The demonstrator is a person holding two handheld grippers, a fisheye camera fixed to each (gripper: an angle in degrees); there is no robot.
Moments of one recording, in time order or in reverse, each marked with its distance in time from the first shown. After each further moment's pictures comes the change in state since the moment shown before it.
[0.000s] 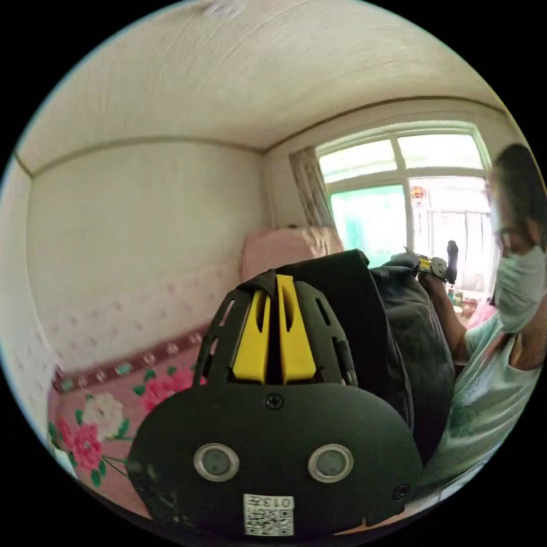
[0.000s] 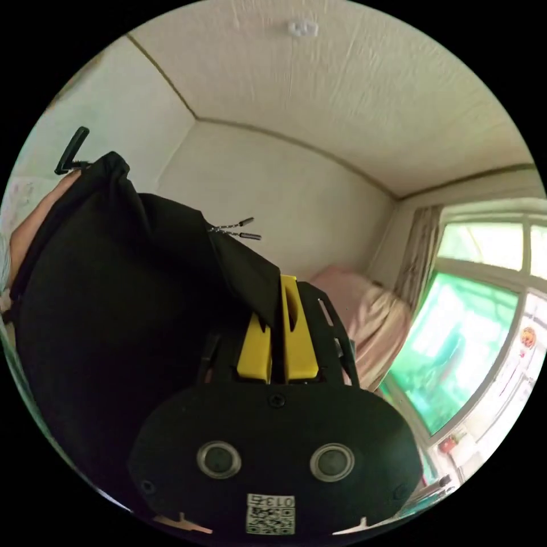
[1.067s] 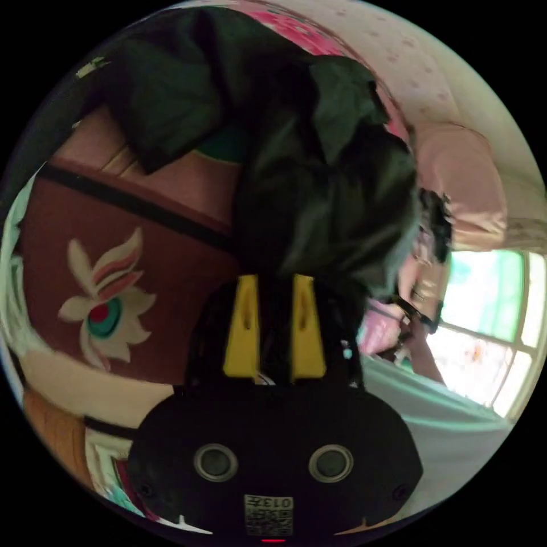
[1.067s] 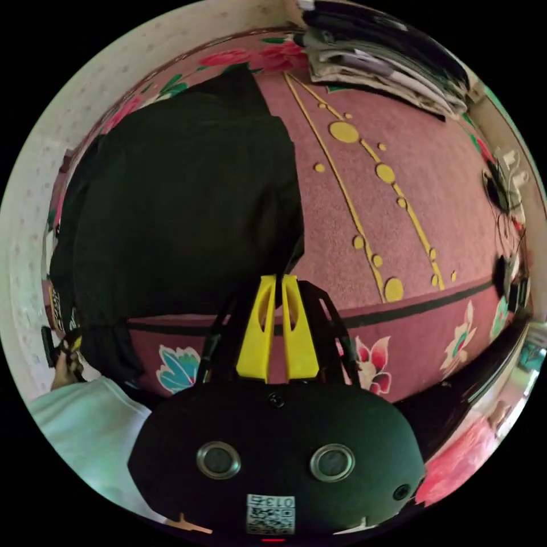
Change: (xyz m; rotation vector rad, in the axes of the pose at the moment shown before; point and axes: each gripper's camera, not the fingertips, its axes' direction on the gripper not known) left arm -0.153 0.572 0.249 -0.897 -0.075 -1.321; right arm -0.097 0.867 0.511 -1.234 -0.322 0.513
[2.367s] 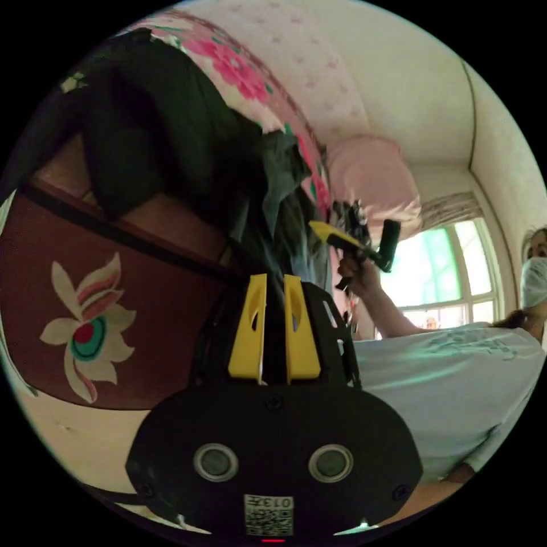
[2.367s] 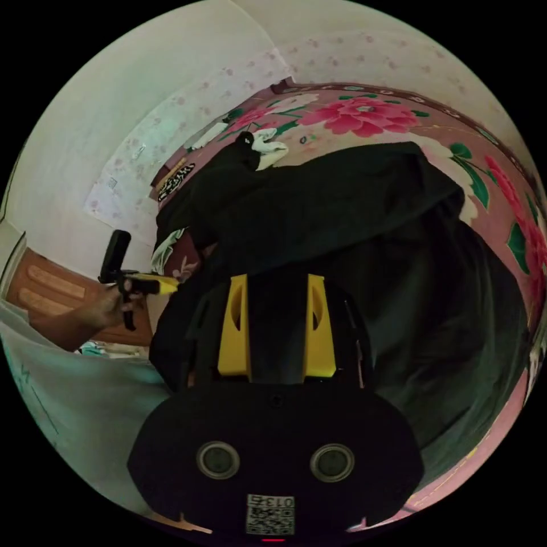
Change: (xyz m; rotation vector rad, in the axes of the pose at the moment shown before) left arm -0.079 -0.072 -0.080 0.174 0.362 0.197; right arm -0.517 0.205 0.181 0.061 -0.392 -0.902
